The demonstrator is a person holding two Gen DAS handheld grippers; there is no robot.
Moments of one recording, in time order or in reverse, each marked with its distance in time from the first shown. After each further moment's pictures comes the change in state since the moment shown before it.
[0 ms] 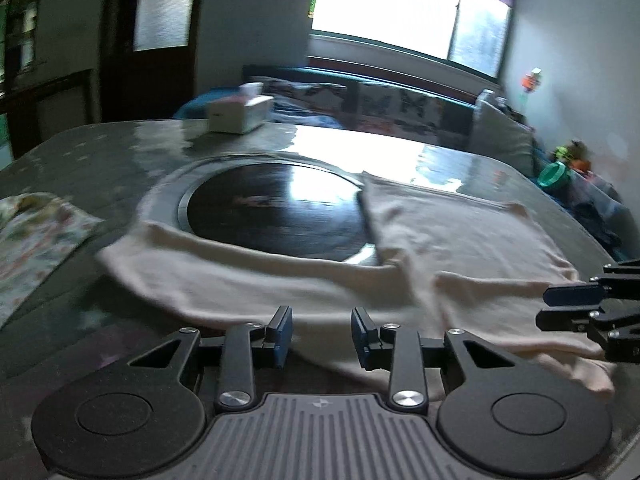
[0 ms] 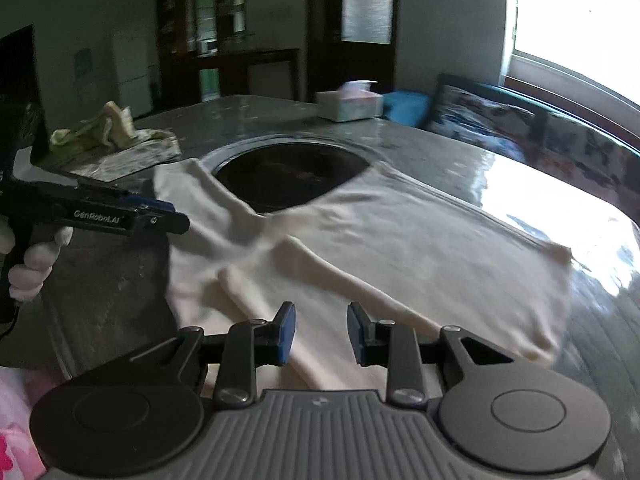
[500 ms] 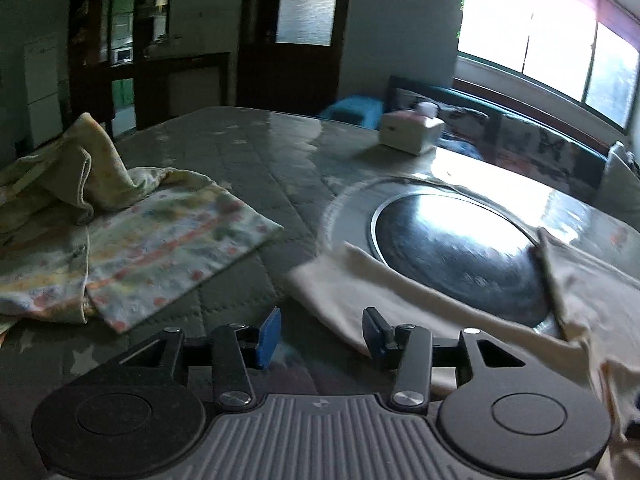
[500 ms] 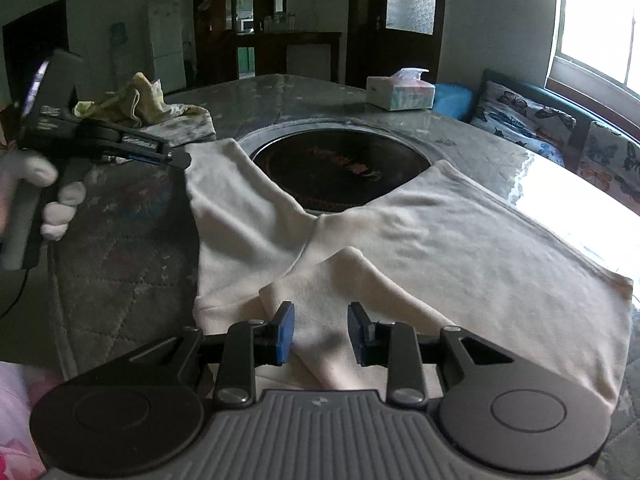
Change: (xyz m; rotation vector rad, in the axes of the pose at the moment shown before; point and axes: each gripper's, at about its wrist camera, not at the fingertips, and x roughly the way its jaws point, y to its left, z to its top) left arm 0.014 0.085 0.020 -0.215 -0.033 0.347; right arm 0.031 0.024 0.013 -0.063 0.043 0.068
